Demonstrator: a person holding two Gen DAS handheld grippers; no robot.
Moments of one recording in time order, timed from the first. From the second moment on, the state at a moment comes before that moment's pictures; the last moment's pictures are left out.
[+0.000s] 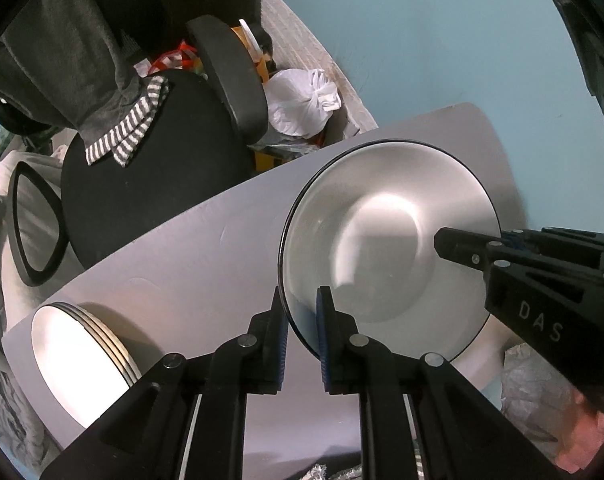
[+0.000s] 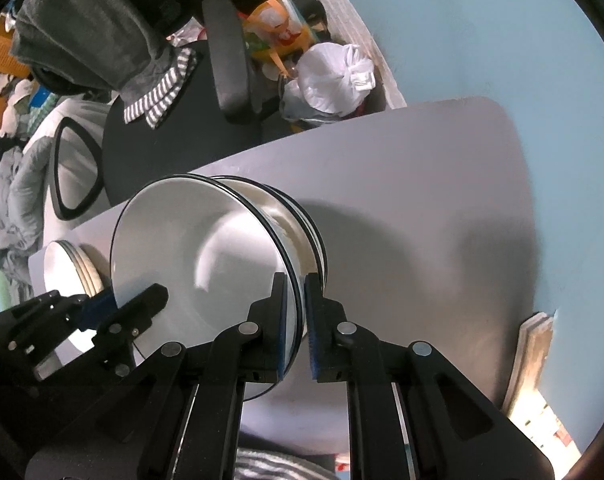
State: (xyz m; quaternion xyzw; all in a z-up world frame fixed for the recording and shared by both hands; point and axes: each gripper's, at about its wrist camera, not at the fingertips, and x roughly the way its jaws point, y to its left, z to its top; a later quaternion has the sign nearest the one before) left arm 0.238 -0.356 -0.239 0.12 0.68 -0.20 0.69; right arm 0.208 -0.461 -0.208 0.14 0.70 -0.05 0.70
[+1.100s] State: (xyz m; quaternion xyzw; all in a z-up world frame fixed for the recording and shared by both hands) left arm 0.225 -0.325 -0.193 0.09 0.65 -0.22 0.72; right arm 0.191 -0.459 -0.172 0.09 0.67 -0.10 0.73
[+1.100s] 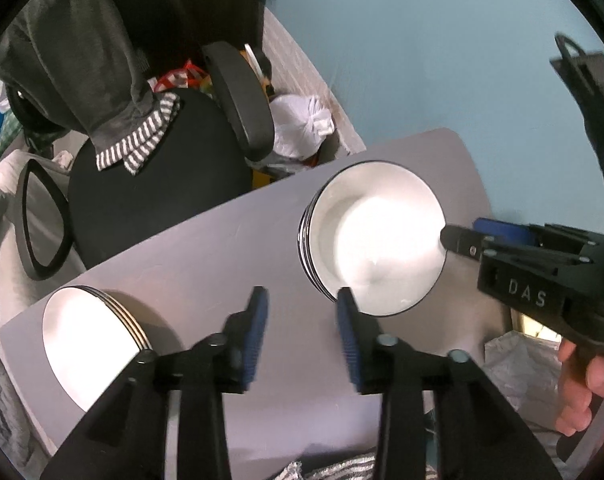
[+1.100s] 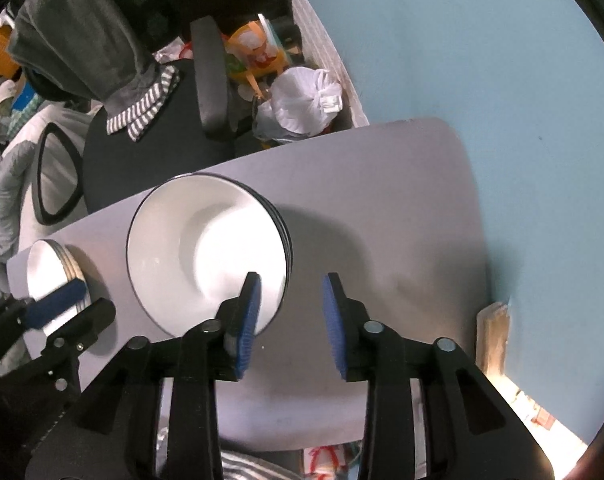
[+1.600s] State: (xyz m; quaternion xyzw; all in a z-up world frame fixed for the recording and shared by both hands) left arm 0.208 -0.280 -0.165 0.03 0.64 -0.22 0.73; right arm 0.142 -0.454 -0.134 0.14 0.63 -0.12 0.76
